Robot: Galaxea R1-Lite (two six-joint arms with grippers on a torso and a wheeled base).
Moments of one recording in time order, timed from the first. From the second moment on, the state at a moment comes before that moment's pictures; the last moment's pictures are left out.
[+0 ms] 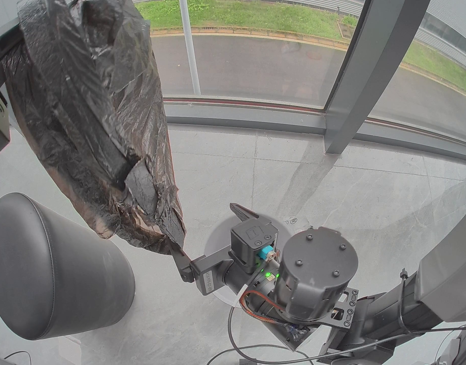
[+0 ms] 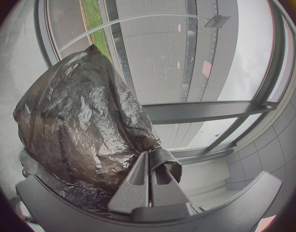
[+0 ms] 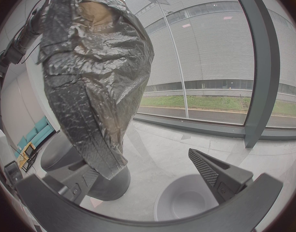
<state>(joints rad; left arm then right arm) -0.66 1.08 -1.07 -0.29 -0.30 -1.11 1.09 2.02 -0.82 -1.24 -0.47 -0.04</state>
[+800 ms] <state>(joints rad) -0.69 1.06 -1.00 -0.37 -0.35 -1.19 1.08 2.11 -0.91 -1.32 -0.49 -0.10</state>
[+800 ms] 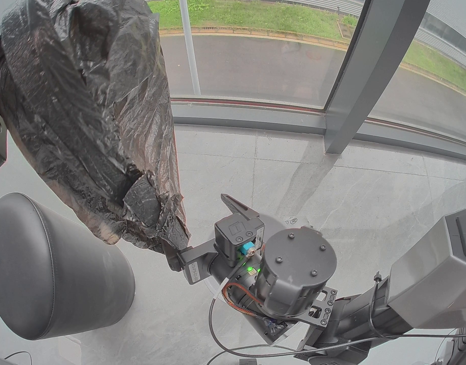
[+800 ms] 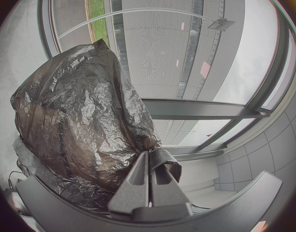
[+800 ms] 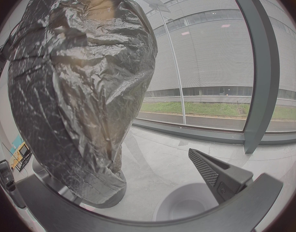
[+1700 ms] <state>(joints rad) -0.60 1.06 -0.89 -0.45 -0.49 -1.19 0.99 1.97 -0.89 -1.14 -0.48 -0.13</state>
